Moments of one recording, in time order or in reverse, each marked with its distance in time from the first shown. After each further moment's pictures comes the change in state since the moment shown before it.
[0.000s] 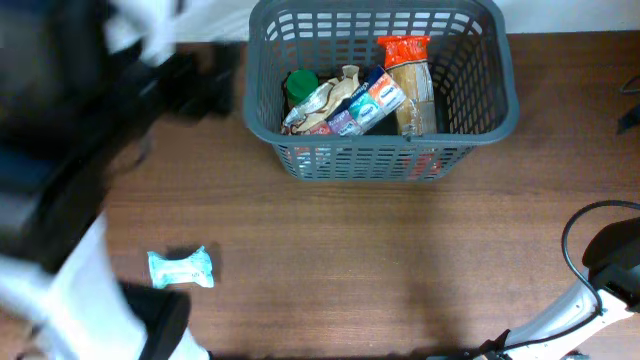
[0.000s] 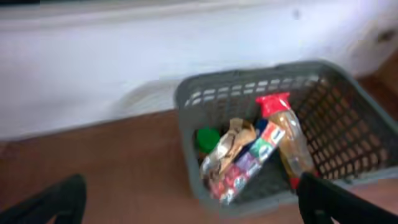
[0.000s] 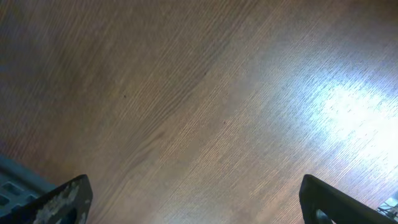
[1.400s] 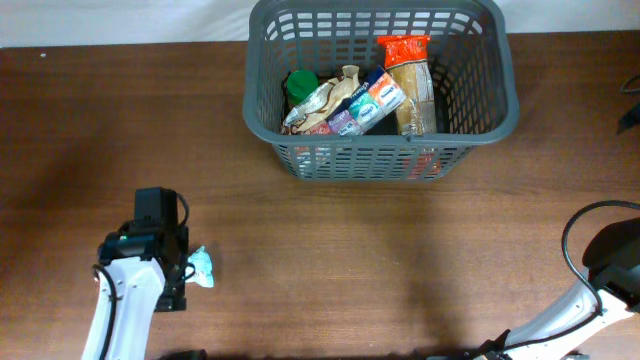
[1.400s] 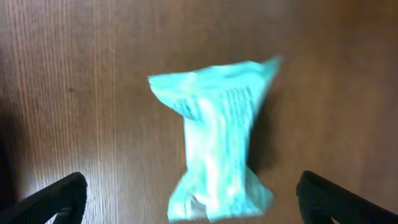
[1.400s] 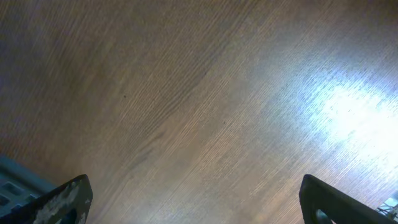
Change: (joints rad) left arm 0.325 -0.595 -2.257 0.682 -0.278 -1.437; right arm 0.000 0.000 0.000 0.000 0.000 0.001
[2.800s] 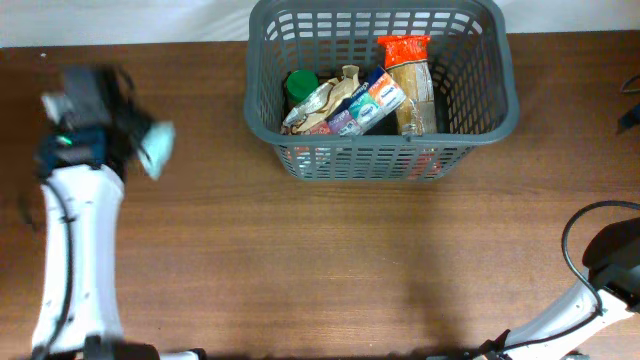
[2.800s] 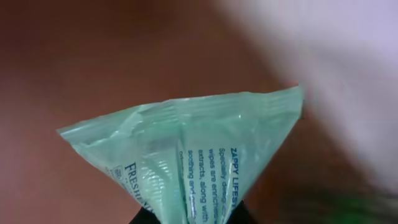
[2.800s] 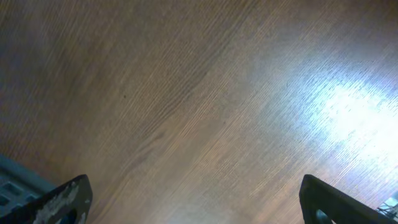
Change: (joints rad) left arm 0.035 0.324 0.814 0.153 0.109 0.802; right arm 0.000 0.000 0.000 0.000 -0.001 -0.001
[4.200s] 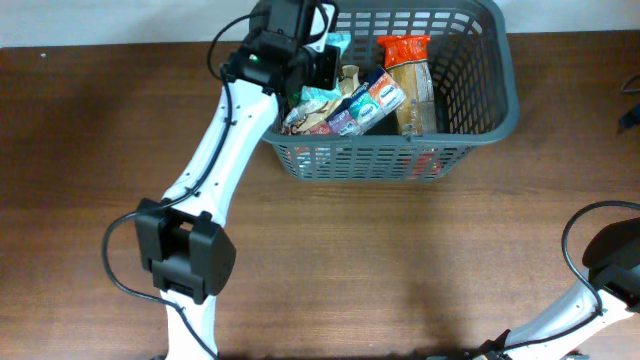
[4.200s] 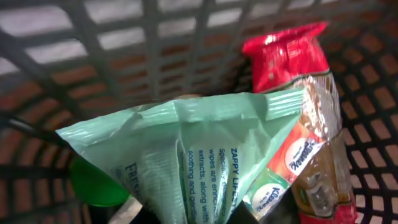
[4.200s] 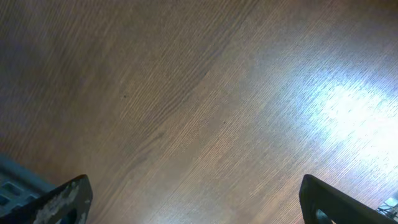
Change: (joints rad) left arm -0.548 0.590 0.550 0.079 0.271 0.559; right arm 0.000 0.000 0.000 0.000 0.001 0.000
